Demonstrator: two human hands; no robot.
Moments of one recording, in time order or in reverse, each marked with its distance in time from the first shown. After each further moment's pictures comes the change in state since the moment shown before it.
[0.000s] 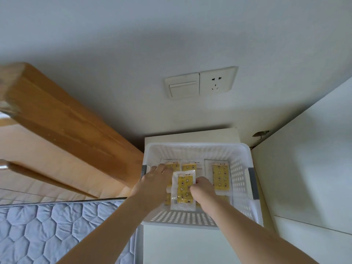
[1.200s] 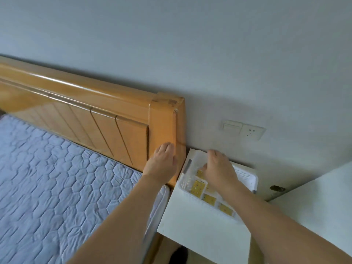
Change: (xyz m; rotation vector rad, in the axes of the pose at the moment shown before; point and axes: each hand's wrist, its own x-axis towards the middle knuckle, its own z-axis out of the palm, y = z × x) left_hand -0.201 0.050 -0.158 -0.242 0.506 -0.462; right_hand -0.269 -0.077 -0.040 -1.025 0.333 -1.096
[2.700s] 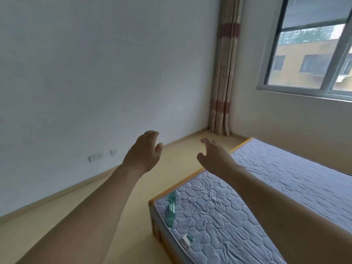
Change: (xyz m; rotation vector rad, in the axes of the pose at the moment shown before) left_hand -1.378 -0.039 -0.278 0.486 0.983 -1.847; right_hand -1.103 -0.728 0.097 0.257 -0.664 -2.022
